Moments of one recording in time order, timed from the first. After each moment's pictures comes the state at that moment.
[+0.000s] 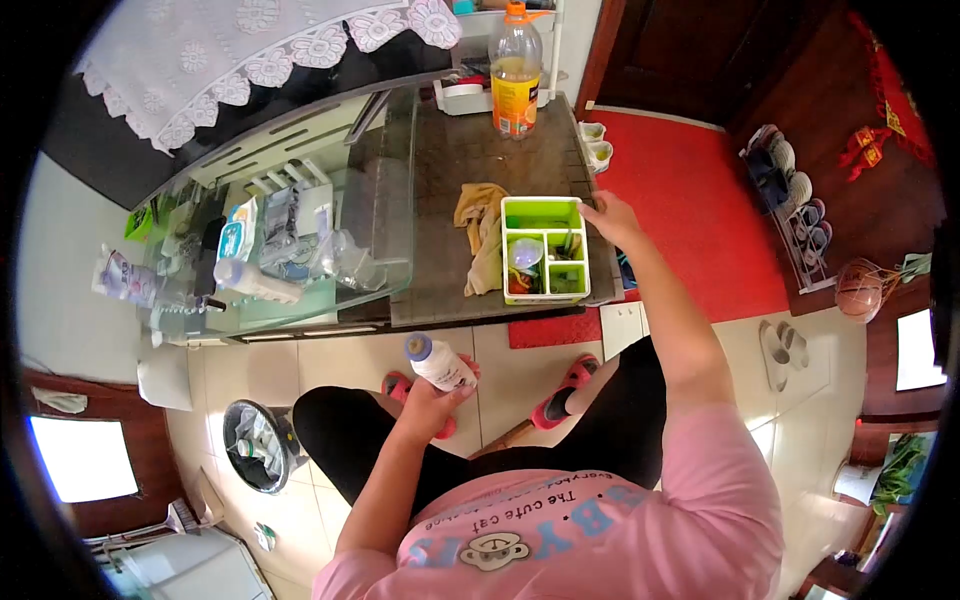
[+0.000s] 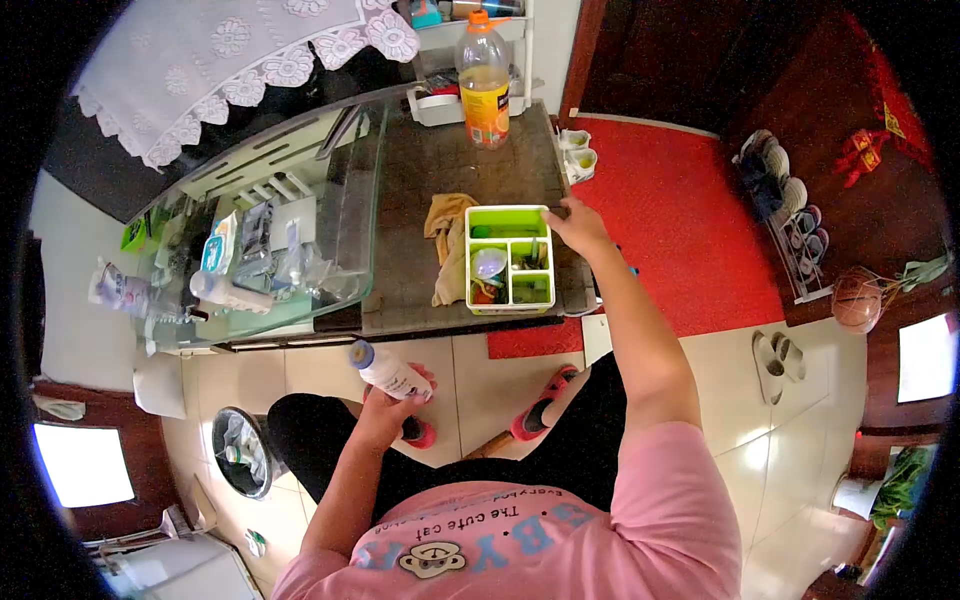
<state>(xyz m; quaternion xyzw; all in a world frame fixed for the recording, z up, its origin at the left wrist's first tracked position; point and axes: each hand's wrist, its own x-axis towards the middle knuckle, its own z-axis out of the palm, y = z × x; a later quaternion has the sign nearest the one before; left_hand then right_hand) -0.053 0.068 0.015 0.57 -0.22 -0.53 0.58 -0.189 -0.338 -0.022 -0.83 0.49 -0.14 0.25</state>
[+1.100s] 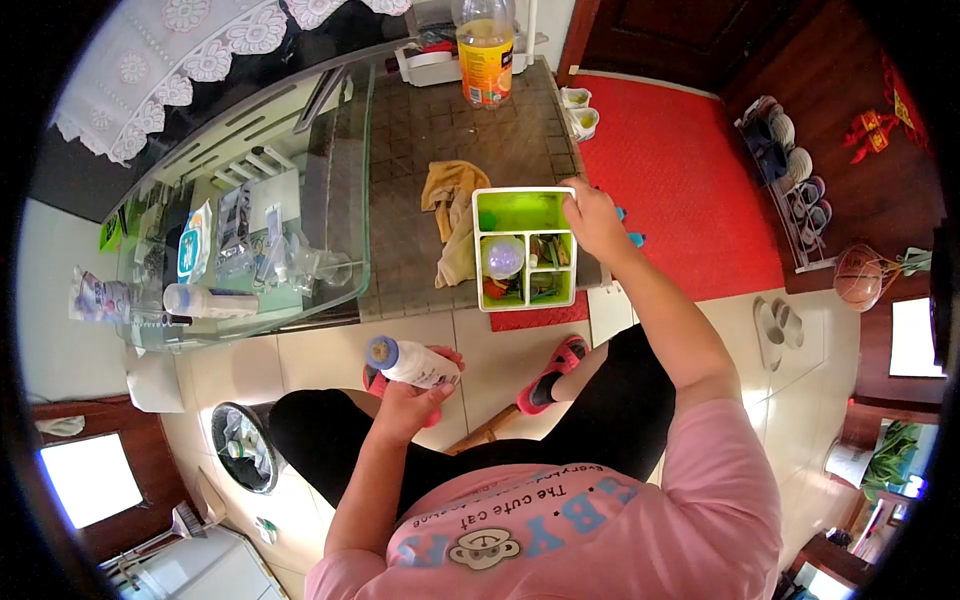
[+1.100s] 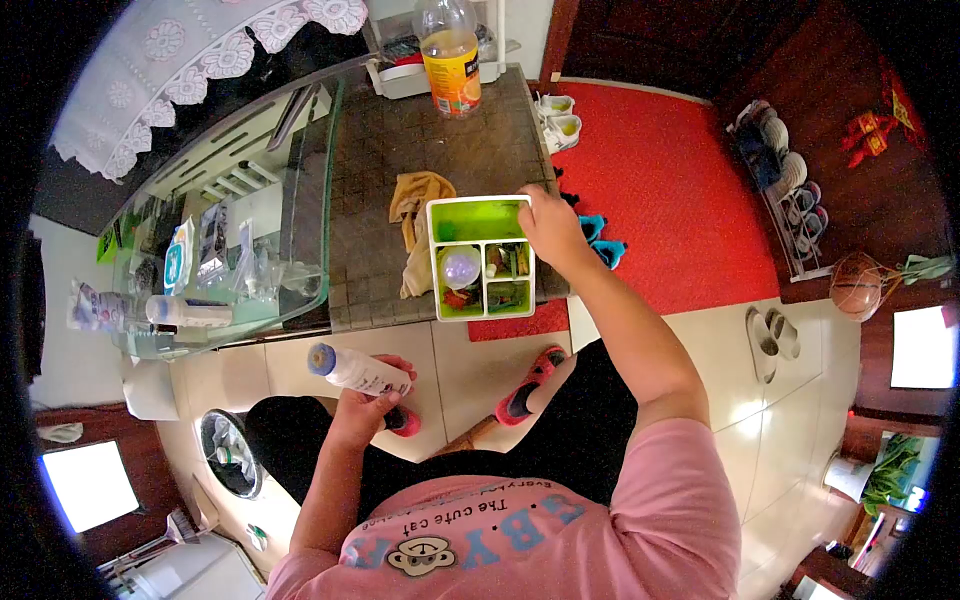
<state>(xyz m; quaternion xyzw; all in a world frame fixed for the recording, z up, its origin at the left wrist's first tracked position) -0.050 0.036 0.008 0.53 -0.21 -0.56 0.59 -0.193 -0.316 -0.032 -0.88 0.33 -0.24 0.23</state>
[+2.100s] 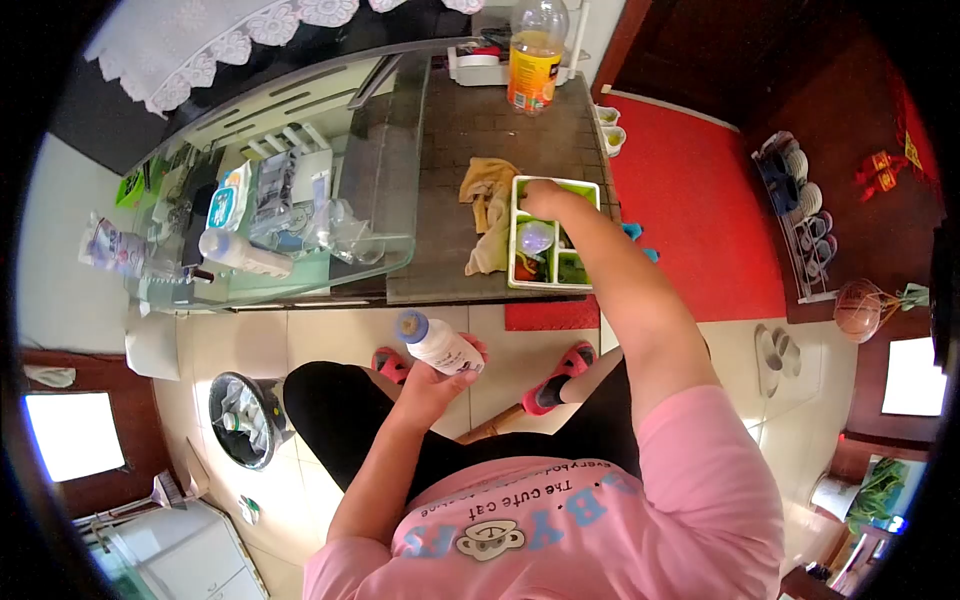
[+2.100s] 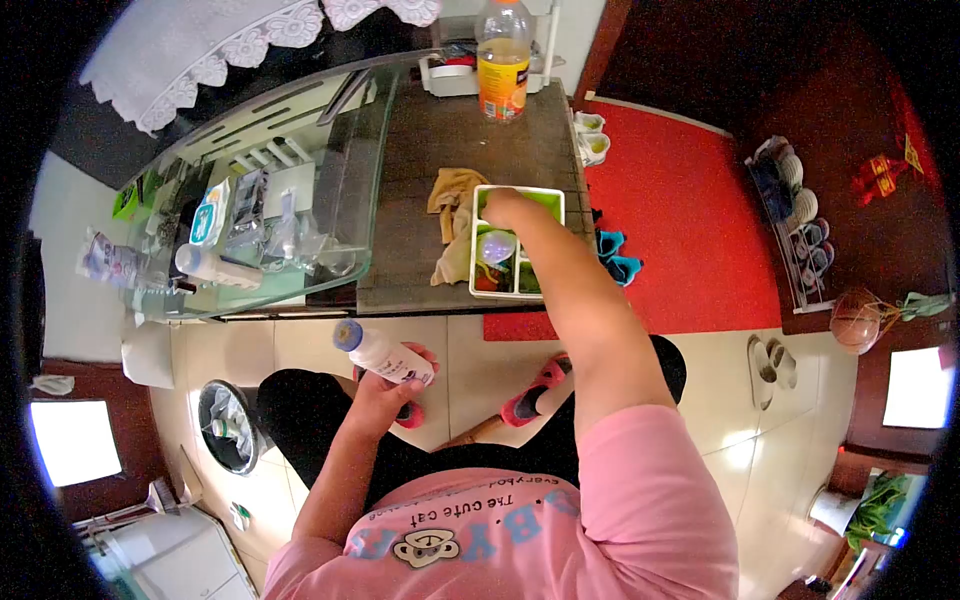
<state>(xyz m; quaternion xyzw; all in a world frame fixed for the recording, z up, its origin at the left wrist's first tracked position) -0.052 0.058 0.019 0.52 -0.21 -0.54 0.63 -0.057 -0.314 -0.058 -0.90 0.32 0.16 0.24</state>
